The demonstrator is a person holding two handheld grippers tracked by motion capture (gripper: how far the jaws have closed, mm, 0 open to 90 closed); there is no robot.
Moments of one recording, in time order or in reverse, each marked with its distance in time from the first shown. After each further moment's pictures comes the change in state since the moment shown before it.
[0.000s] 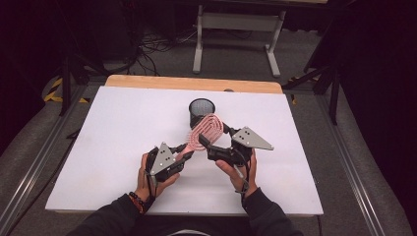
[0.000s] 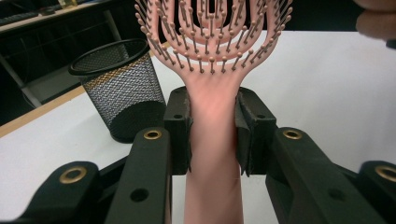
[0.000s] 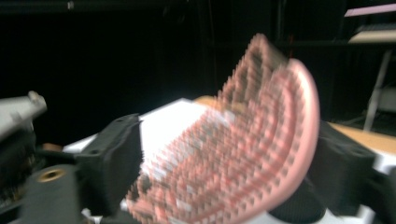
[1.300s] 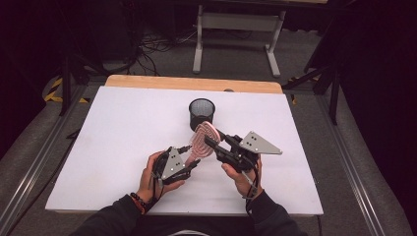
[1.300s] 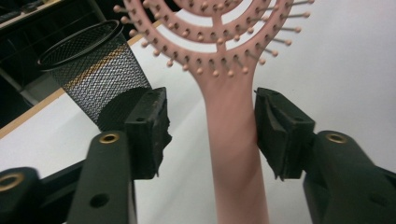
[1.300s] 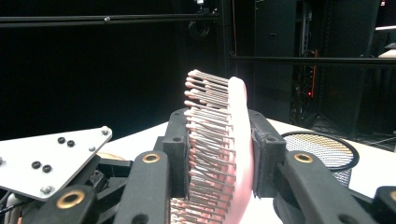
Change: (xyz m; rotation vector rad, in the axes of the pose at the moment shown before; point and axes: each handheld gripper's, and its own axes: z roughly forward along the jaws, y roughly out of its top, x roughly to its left) left arm -0.011 -0.005 0.014 0.097 -0.020 0.113; right arm 0.000 0.002 -0.019 -0.016 0.110 -0.035
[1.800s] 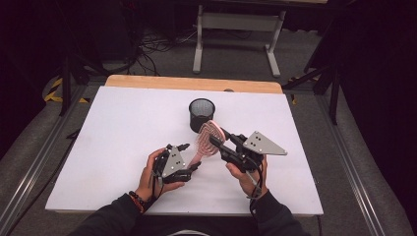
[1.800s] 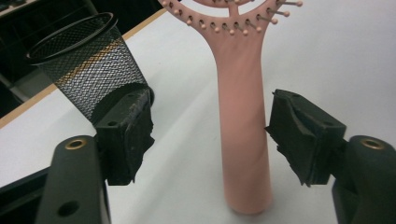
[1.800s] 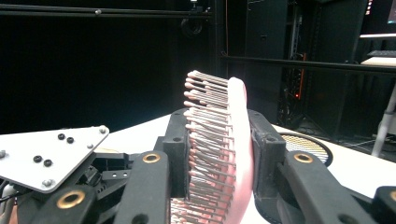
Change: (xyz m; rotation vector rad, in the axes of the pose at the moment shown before) left arm 0.004 -0.001 0.003 0.007 -0.035 -0.001; right arm -0.003 0.006 -0.010 0.015 -0.040 -0.048
